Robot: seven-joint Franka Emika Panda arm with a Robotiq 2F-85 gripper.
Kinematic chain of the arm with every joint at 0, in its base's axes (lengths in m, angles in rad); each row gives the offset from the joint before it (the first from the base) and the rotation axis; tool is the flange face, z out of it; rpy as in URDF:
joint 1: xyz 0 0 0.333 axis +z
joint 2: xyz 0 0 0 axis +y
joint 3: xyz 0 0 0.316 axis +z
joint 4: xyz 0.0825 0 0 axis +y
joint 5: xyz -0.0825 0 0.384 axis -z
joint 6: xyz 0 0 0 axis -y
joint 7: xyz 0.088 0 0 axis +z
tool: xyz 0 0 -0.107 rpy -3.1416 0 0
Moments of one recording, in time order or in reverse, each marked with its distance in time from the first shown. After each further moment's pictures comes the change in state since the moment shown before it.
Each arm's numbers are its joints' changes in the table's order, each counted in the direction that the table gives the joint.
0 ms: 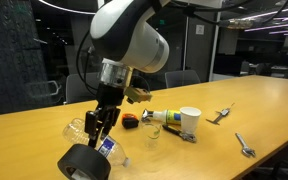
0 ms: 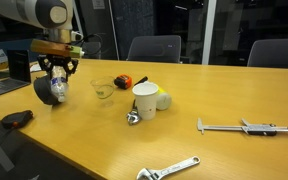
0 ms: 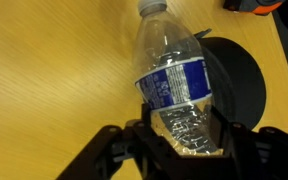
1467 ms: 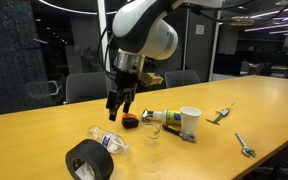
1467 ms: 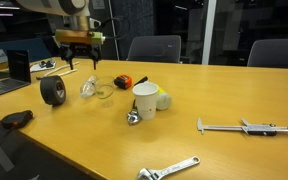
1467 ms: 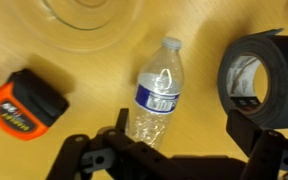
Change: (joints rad) arm -0.071 -0.044 -0.075 -0.035 0.183 -0.030 -0.038
